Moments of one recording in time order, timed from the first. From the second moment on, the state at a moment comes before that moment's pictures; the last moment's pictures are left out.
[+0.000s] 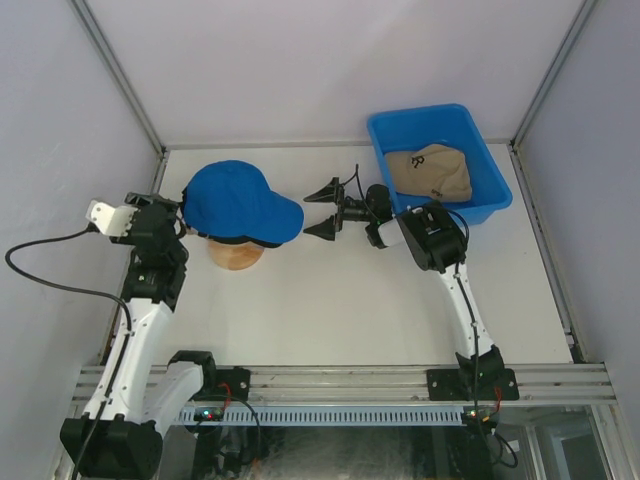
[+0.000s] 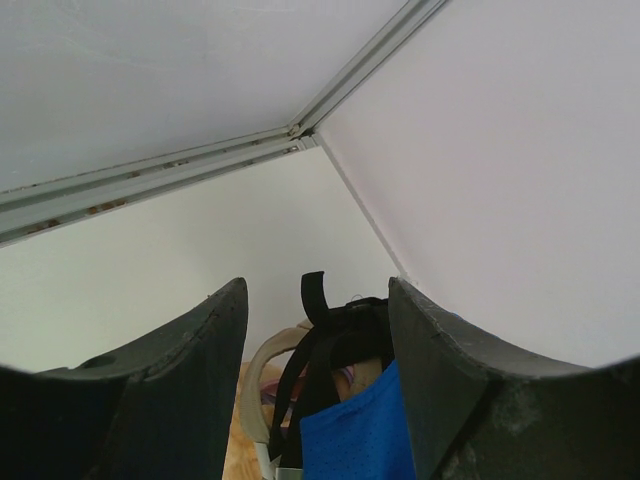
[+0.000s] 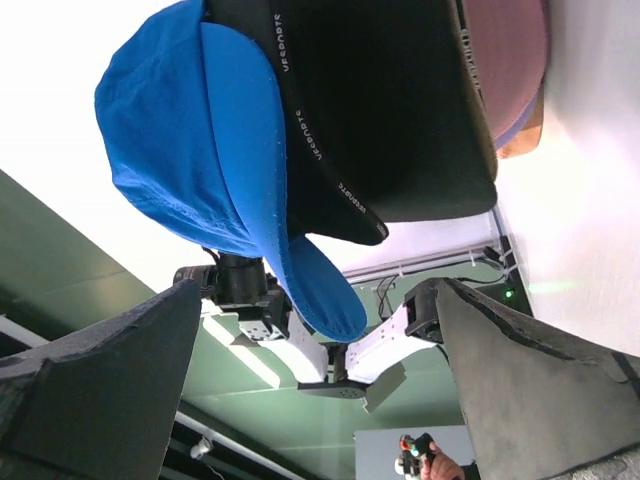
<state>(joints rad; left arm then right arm) -0.04 0.85 0.80 -0.12 -0.75 -0.82 0.44 2.53 1.47 1.21 -1.06 2.09</state>
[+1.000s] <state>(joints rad) -0.04 0.67 0.80 -0.25 -0.73 -0.83 0.42 2.06 1.96 -0.58 -0.51 0.66</state>
